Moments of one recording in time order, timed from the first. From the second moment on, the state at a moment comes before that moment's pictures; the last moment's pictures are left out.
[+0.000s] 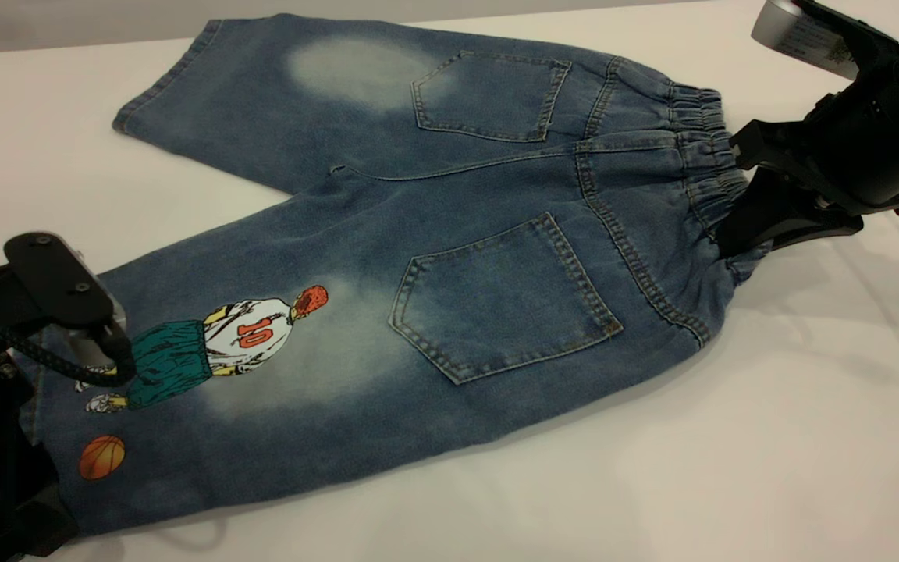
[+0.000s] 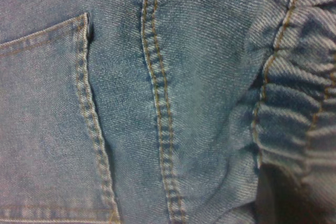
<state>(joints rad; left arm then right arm) -0.33 1.76 -0.37 -0.13 0.19 0.63 -0.01 2.08 -0.88 1.27 0.51 -1.17</state>
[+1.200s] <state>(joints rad) -0.32 1.78 -0.37 0.56 0.14 -0.03 -0.01 2.08 -0.88 1.27 0.53 -1.18</state>
